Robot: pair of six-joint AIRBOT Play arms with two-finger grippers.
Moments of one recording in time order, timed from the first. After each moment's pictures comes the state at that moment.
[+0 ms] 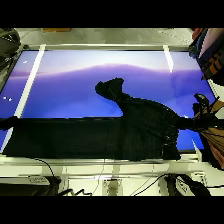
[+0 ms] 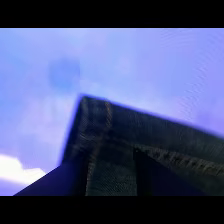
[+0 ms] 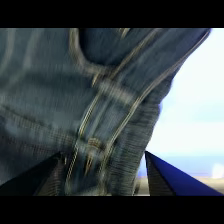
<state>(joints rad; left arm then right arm) 0.83 -1.58 1.16 1.13 -0.86 -0.83 -0.37 -0.97 0.84 -1.35 1.22 1.29</state>
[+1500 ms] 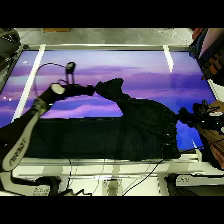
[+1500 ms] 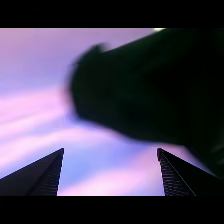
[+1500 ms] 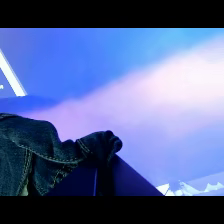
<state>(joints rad) -0.27 -1.61 1.31 0.80 -0.50 -1.00 -0.59 -1.52 0.86 -0.79 0.80 1.16</state>
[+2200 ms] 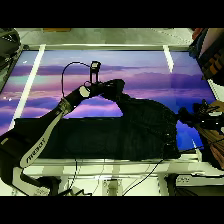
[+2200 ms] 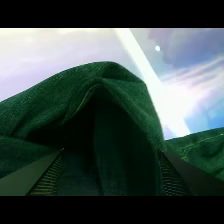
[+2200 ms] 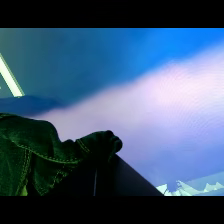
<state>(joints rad) -0.47 -1.69 1.40 0.79 -0.31 -1.04 -0.58 -1.51 0.86 -0.79 0.80 1.16</state>
